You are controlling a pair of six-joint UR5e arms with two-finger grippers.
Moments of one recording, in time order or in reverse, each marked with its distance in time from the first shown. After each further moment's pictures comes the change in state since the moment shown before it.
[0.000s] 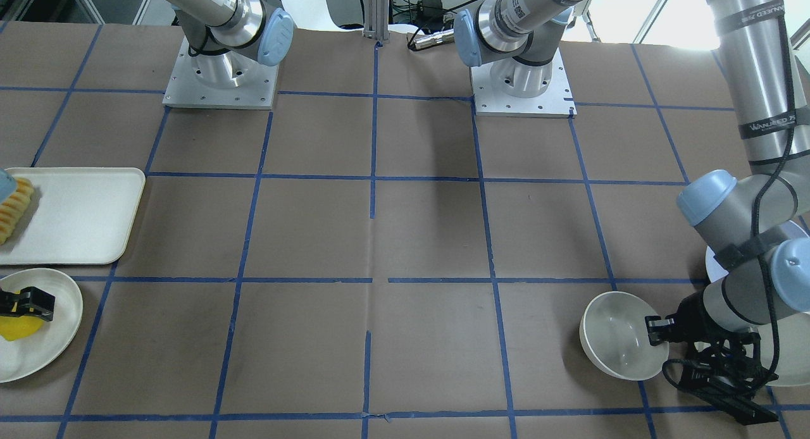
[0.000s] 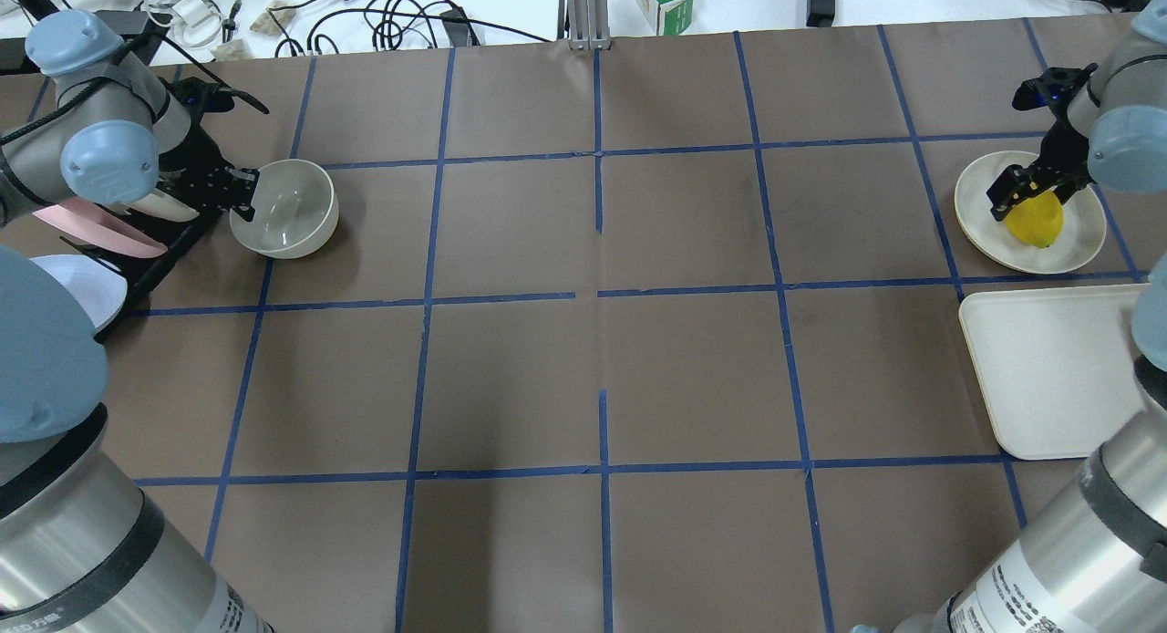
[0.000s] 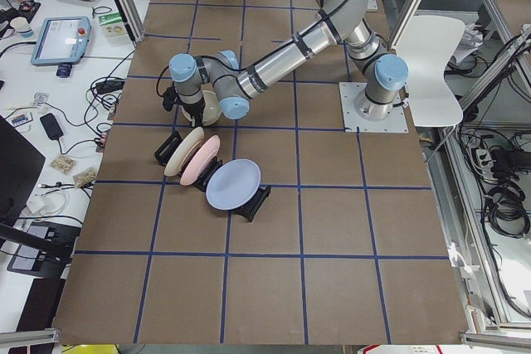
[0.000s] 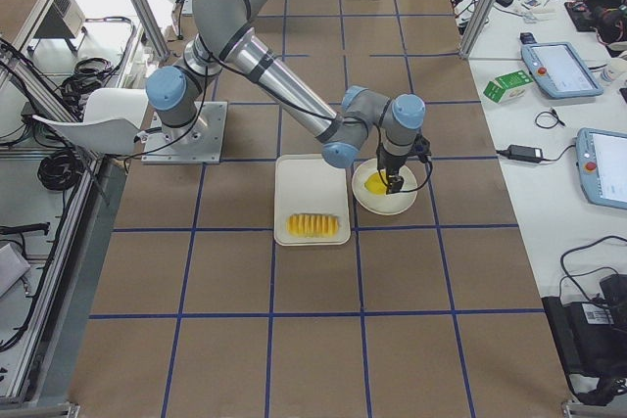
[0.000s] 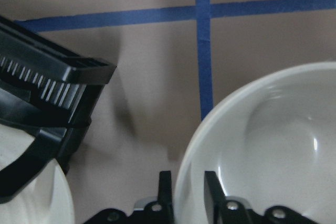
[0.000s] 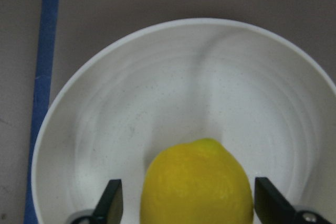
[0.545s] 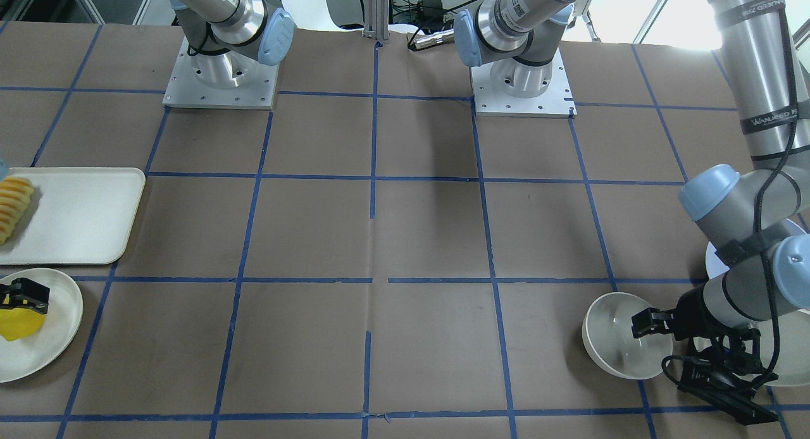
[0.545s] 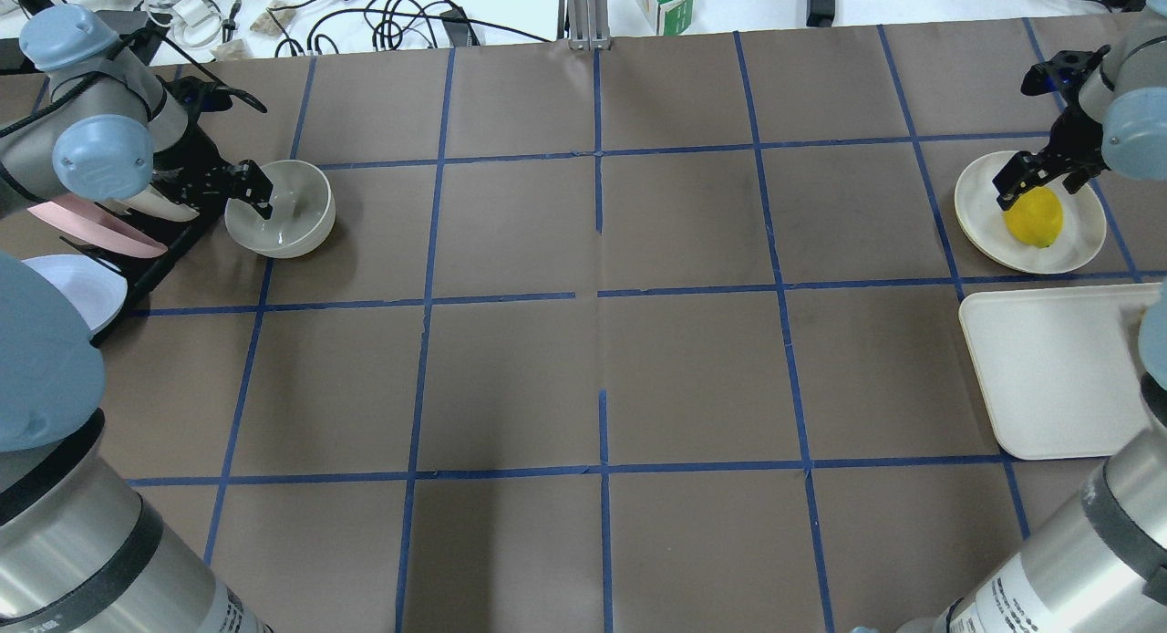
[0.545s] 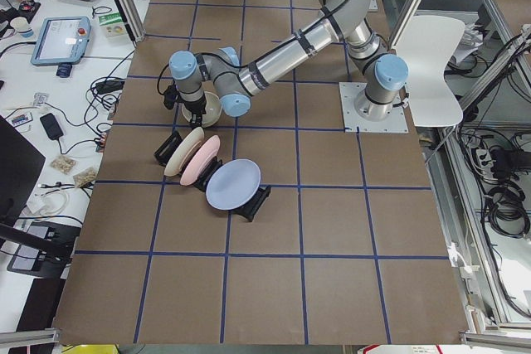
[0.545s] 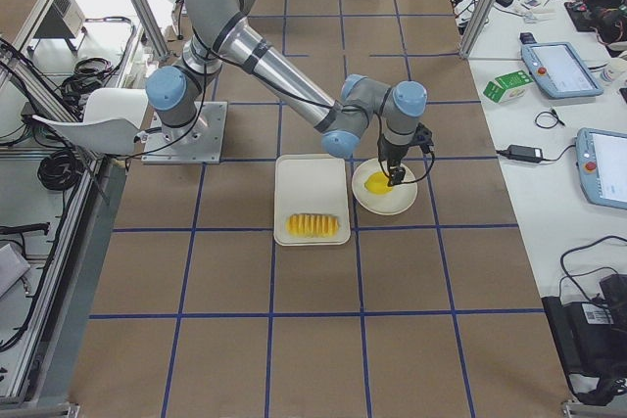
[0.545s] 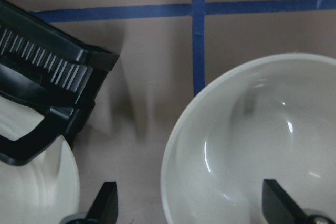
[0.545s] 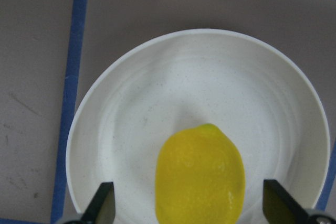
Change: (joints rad) left arm -0.001 0.011 -0.006 -0.026 0.000 -0.005; right arm 0.004 -0.042 -0.001 0.039 0.001 0.010
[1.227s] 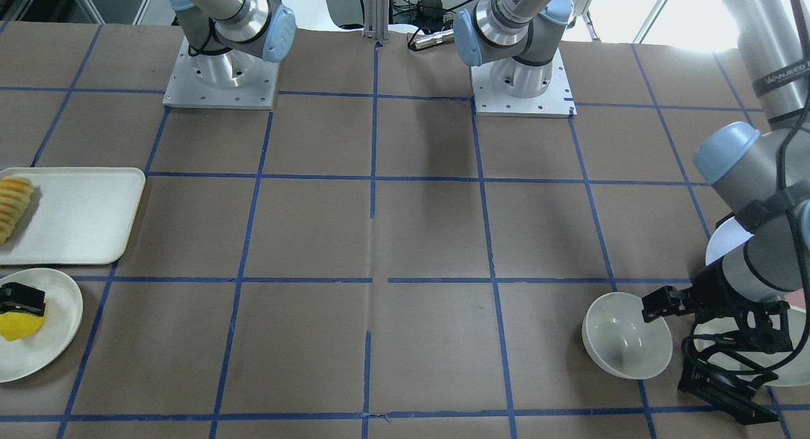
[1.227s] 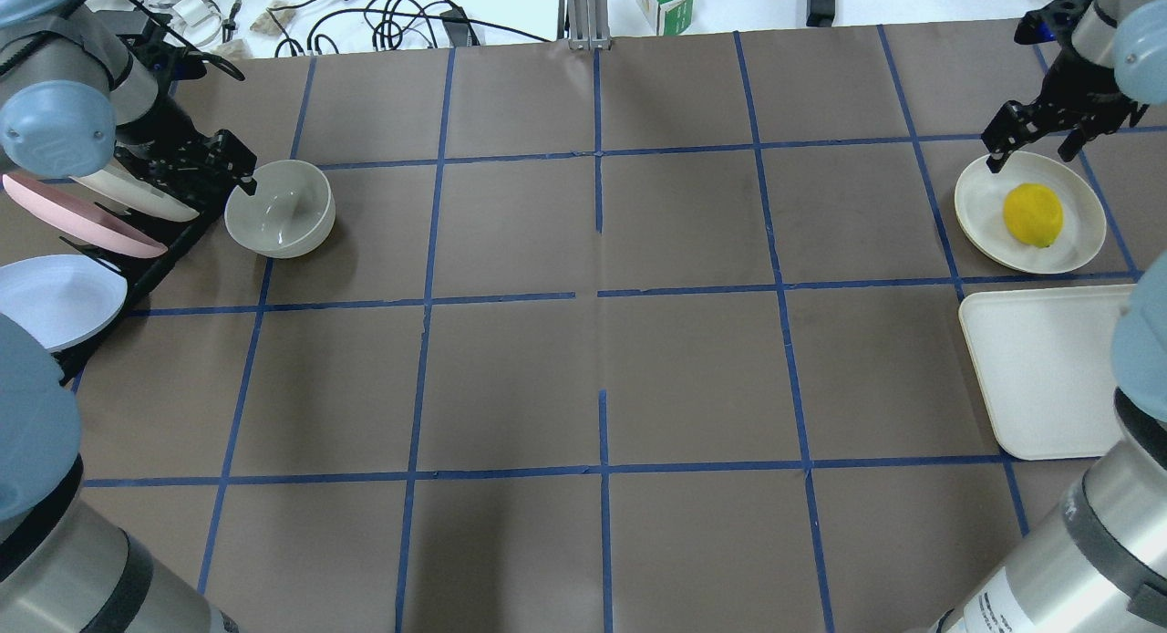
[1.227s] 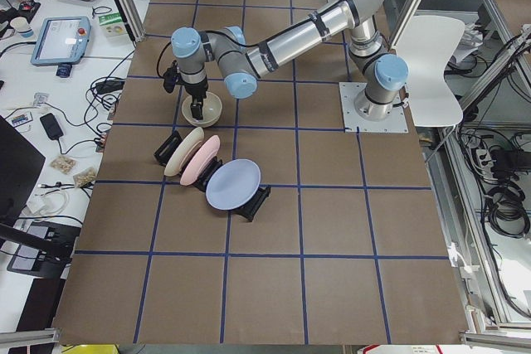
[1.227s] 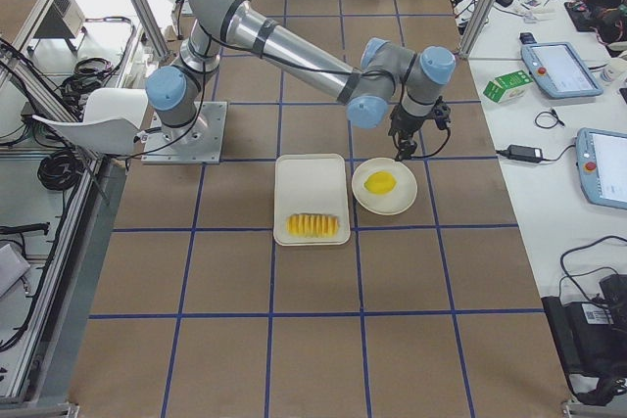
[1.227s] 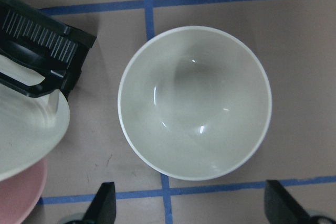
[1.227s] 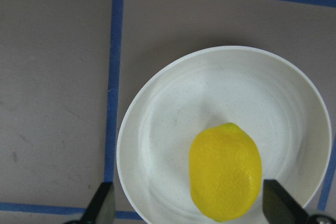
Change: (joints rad) left arm -0.004 0.094 -0.001 -0.064 0.000 -0.038; right arm 0.056 -0.016 -0.106 0.170 -0.012 0.128
